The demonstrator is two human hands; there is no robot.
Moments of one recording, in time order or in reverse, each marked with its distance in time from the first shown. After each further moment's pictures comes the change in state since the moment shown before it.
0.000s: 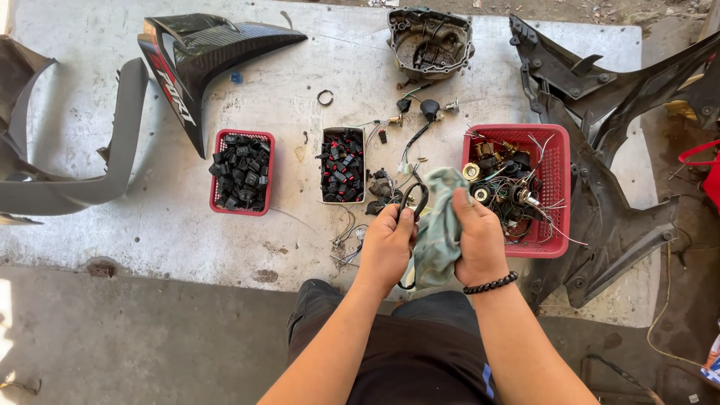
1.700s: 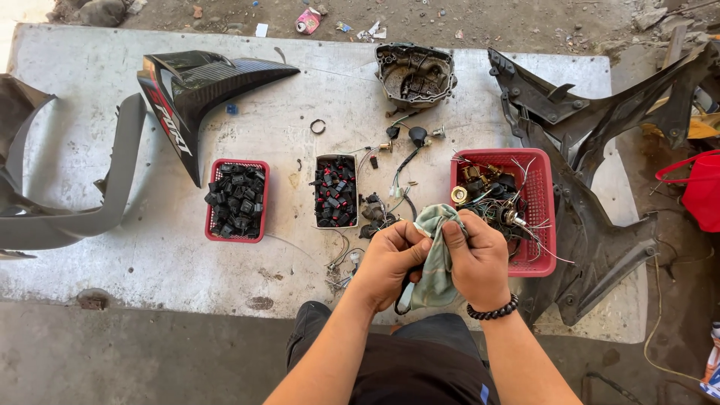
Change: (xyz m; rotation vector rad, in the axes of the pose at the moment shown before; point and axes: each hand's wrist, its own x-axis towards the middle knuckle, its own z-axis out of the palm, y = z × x) left_hand 0.014 -0.001 0.004 -0.366 -0.267 -0.082; right_hand -0.020 -0.049 0.012 -0.525 -0.262 -0.723
